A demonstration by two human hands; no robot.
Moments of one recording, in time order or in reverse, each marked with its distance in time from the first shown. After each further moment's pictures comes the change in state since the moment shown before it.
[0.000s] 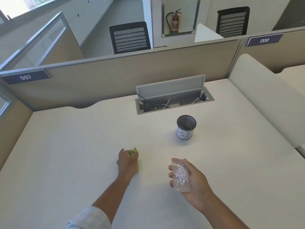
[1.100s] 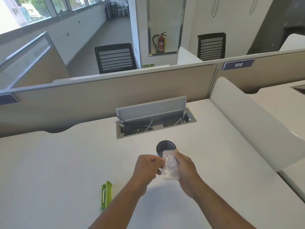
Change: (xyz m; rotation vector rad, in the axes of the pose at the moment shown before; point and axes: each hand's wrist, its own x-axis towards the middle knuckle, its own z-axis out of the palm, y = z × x) left_hand -0.048 0.185 0.077 -0.232 -0.472 0.063; right_hand 0.071 -0.130 0.002 -0.413 0.206 -0.220
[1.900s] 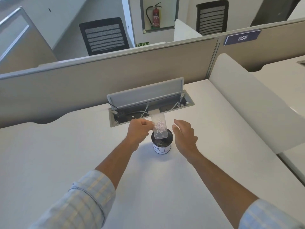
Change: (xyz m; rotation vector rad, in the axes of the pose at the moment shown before) left_hand 0.126 0.024 -0.007 0.209 0.154 0.125; right_hand 0.067 -0.023 -0.016 -0.700 0.267 -0.336
